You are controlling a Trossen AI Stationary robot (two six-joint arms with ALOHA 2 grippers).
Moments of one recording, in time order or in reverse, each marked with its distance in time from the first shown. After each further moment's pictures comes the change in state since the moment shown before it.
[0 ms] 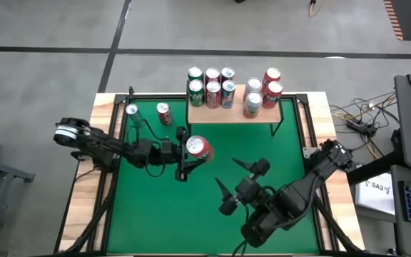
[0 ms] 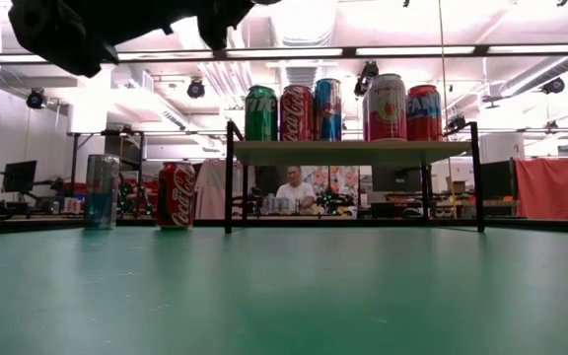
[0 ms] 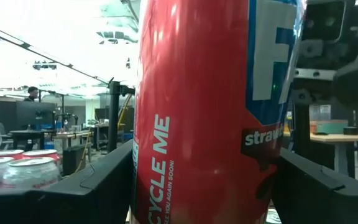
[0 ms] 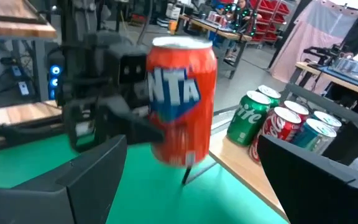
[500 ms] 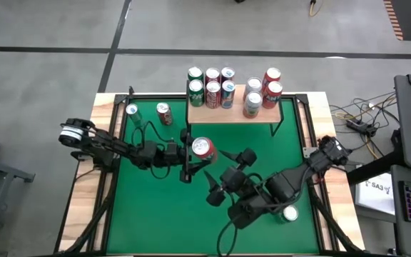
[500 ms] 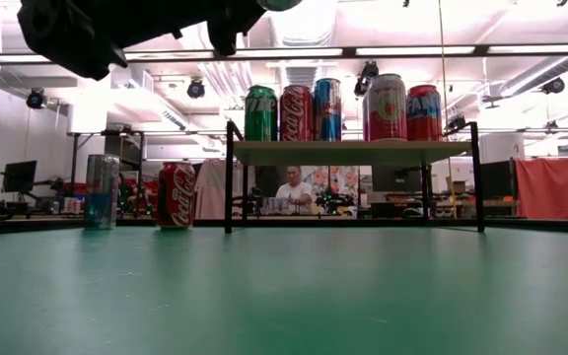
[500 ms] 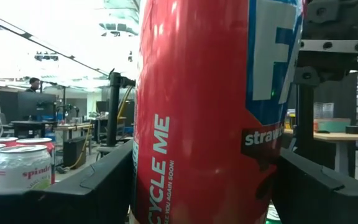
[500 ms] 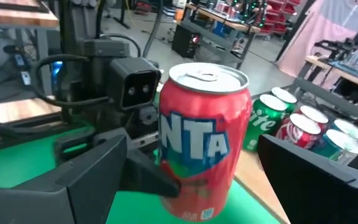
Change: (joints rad) left arm -0.011 0.065 0.040 0.001 -0.026 -0.022; right arm -0.103 0.001 -0.005 0.234 -0.116 -0.253
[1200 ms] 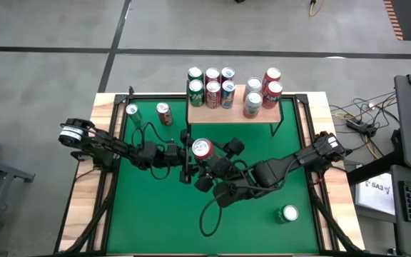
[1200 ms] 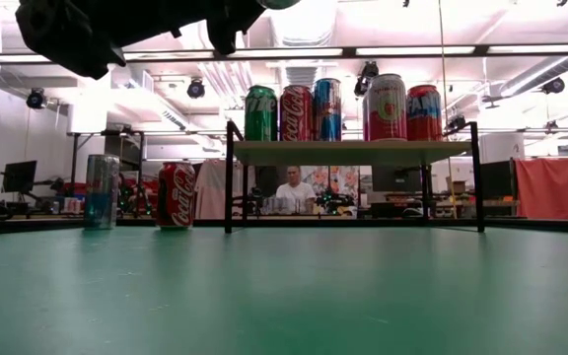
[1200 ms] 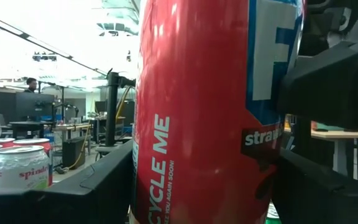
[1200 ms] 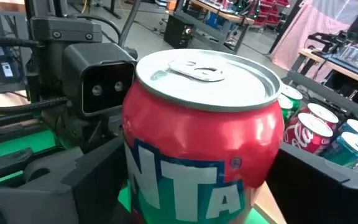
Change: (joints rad) left arm -0.009 -0.002 0.000 -0.005 -0.002 0.008; right arm -0.126 0.000 -0.099 0.196 -0.075 -0.135
